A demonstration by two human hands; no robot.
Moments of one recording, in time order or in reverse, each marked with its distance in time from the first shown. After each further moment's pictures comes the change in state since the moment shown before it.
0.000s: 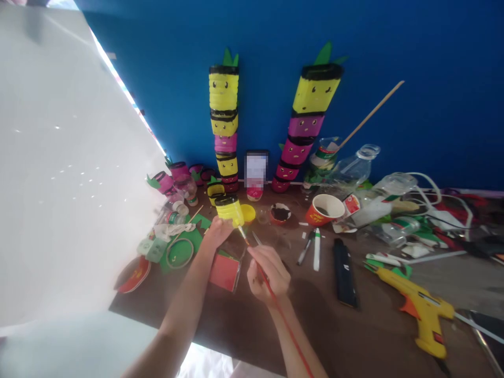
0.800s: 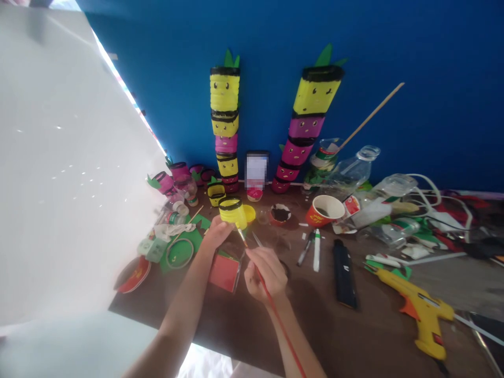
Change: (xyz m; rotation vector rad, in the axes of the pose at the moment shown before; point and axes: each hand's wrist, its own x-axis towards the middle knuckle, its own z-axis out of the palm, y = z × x) left_hand -0.003 0.011 0.013 0.064 -0.069 0.028; right_hand -0.003 0.003 0.001 -0.063 -0.004 -0.092
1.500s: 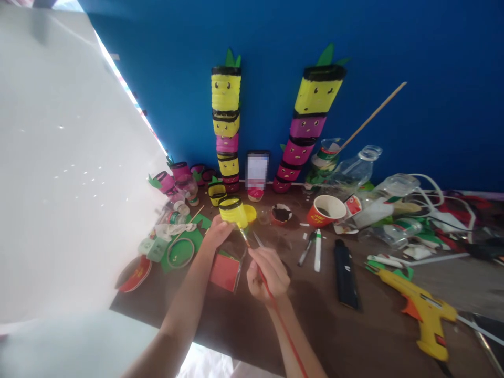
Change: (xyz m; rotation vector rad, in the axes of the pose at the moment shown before) left_hand 0.000 0.001 0.000 -0.010 0.000 0.002; right_hand -0.002 0.000 0.000 -0.009 0.019 0.026
